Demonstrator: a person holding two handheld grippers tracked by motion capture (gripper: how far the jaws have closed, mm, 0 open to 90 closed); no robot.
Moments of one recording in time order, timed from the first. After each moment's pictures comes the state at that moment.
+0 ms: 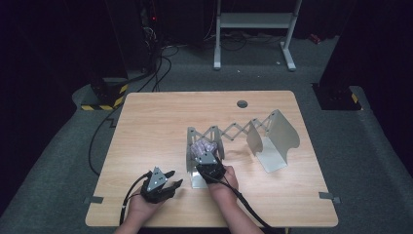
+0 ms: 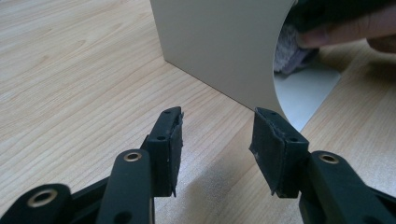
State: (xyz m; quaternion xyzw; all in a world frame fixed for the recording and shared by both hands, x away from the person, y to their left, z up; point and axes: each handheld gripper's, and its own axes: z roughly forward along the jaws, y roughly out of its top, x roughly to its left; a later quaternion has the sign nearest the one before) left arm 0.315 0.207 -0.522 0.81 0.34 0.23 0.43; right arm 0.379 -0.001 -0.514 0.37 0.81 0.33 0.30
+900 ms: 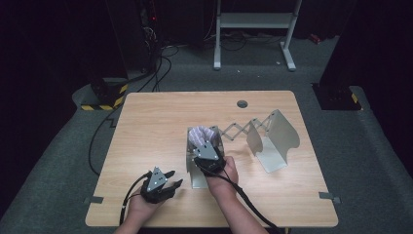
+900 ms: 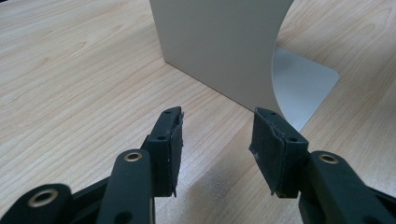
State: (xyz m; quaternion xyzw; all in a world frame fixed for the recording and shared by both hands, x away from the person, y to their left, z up) left arm 0.314 0.207 -0.521 0.81 0.34 0.23 0.43; right arm 0.371 0.002 -0.454 0.35 0.77 0.39 0.36
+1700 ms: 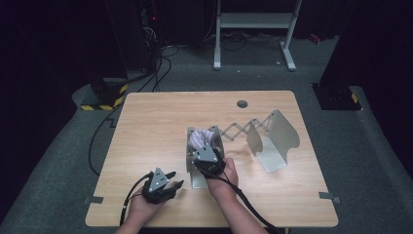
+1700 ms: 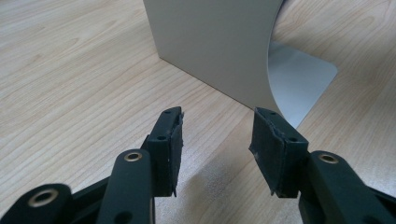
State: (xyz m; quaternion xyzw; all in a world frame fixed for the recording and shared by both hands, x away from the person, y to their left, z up) left arm 0.314 0.205 -0.523 0.81 0.33 0.23 0.42; right arm 0.369 0.002 -0.459 0.34 0.78 0.39 0.36
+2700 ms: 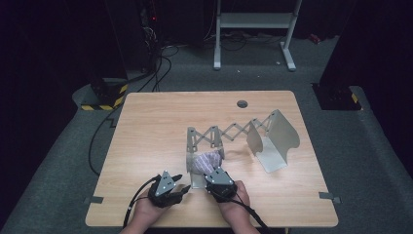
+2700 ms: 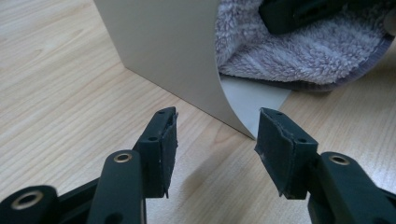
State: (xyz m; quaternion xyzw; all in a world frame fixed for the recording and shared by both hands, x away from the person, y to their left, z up) left arm 0.307 0.184 -0.525 0.83 0.30 0.22 0.42; right arm 0.320 -0.039 -0.504 0.35 0.81 0.38 0.29
